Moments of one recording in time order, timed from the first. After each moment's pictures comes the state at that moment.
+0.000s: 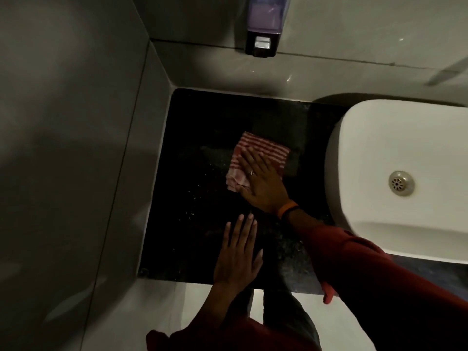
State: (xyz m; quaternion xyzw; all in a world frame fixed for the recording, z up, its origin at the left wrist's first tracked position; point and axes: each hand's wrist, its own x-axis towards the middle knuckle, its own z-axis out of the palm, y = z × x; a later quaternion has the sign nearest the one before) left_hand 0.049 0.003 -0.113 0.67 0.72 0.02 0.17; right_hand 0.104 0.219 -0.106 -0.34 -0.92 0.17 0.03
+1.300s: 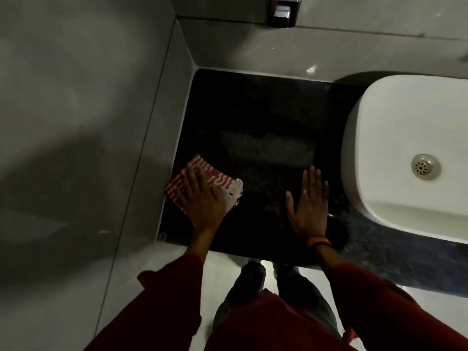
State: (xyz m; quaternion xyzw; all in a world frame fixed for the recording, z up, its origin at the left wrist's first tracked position) left_hand -0.050 0.027 -0.110 0.37 0.92 0.06 0.10; right_hand 0.195 0.120 -0.106 -0.59 -0.80 0.11 0.02
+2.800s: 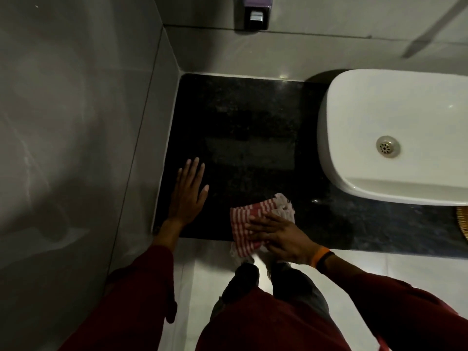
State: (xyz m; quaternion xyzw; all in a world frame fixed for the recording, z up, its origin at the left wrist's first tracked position) left_hand -0.101 -0.004 -0.105 0.65 0.74 0.13 0.12; right_hand 0.228 0.035 -0.064 -0.16 -0.93 0.33 -0.05
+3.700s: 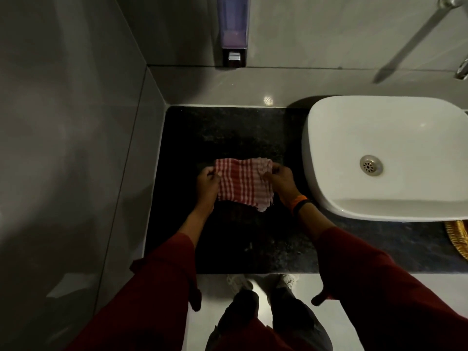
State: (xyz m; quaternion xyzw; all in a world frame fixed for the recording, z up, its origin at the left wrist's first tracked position) left_hand -0.030 0.131 -0.059 0.25 0.78 0.42 0.38; right_hand 0.149 0.197 -0.039 -0.63 -0.48 0.57 0.24
